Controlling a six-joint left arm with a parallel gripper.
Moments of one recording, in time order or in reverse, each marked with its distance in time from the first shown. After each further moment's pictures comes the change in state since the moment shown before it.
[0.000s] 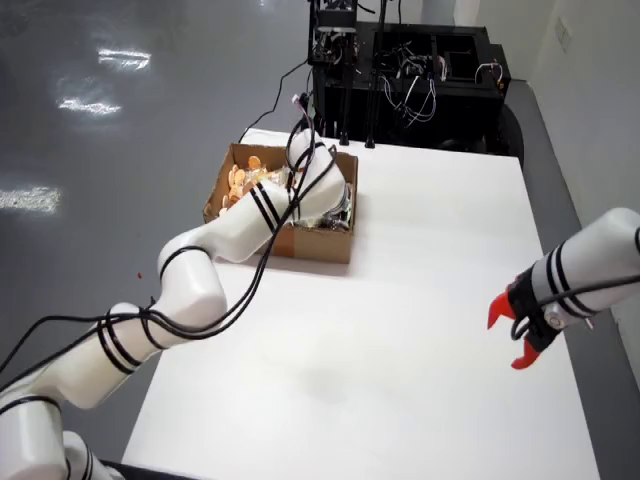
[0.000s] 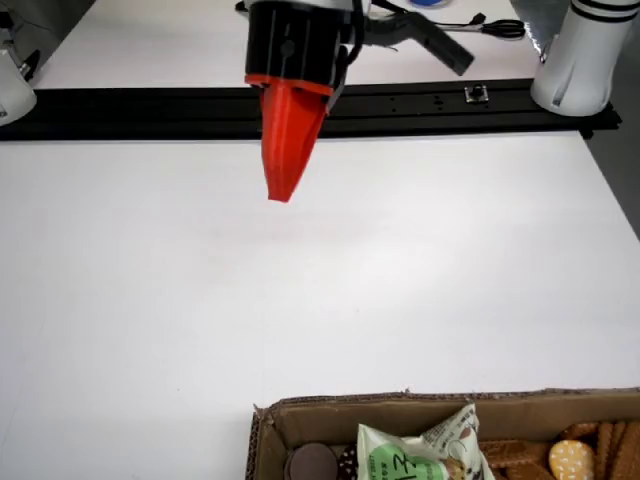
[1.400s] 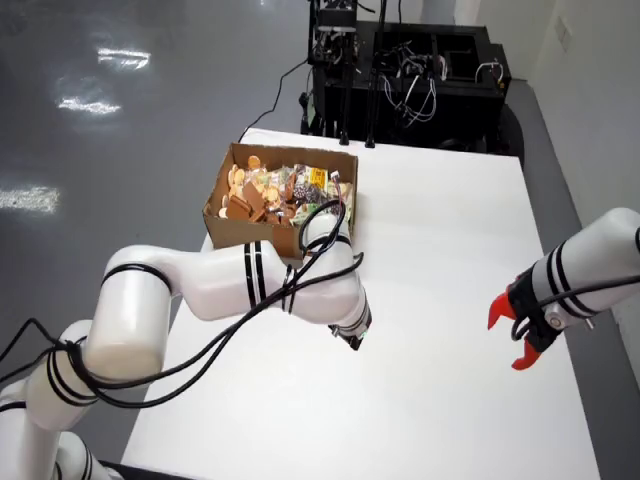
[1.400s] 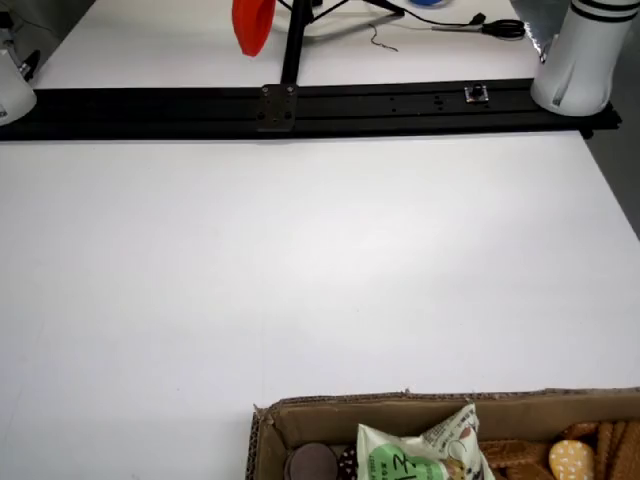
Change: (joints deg) arm -20.4 -20.0 36.2 -6.1 -1.2 -4.5
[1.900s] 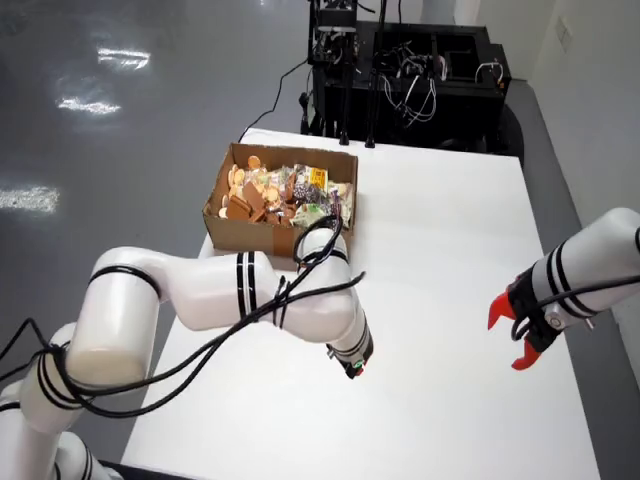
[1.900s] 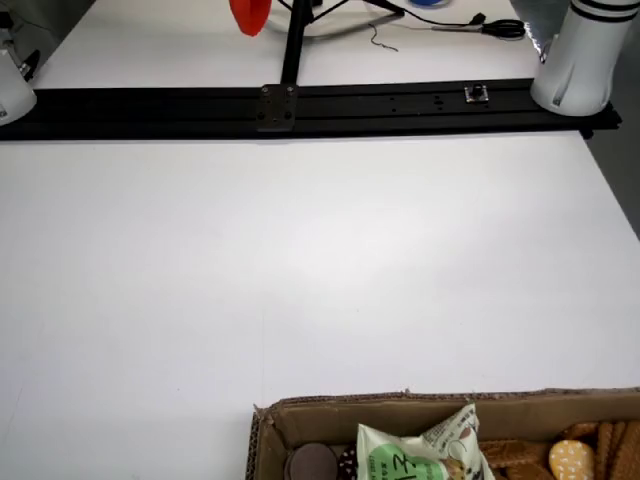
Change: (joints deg) arm -2.8 -2.9 4.9 -4.7 -1.9 9.8
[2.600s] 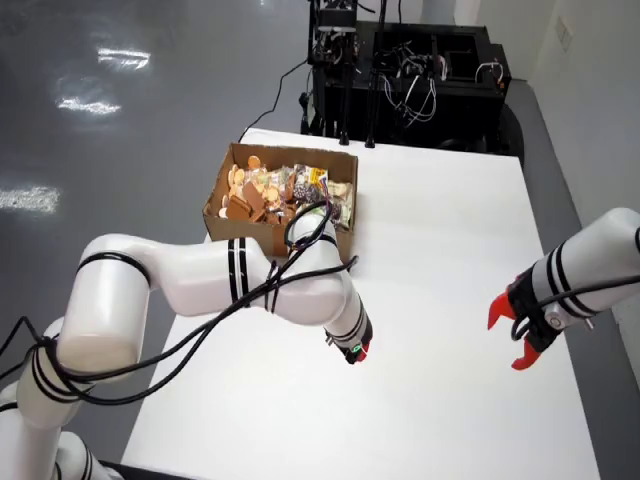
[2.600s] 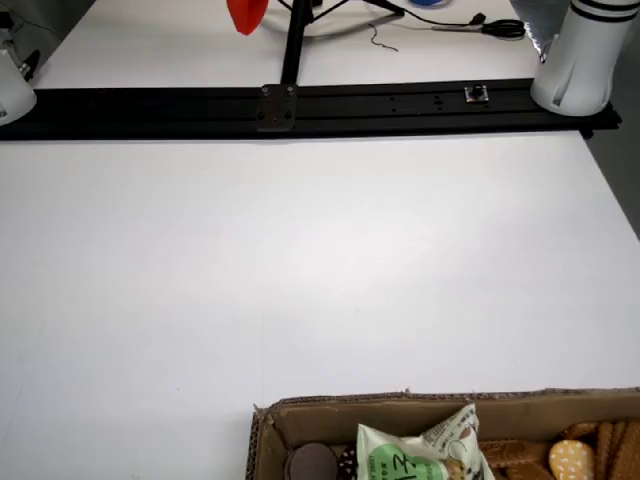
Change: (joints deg) arm 2.2 -2.6 4.1 -1.1 -5.3 -0.2
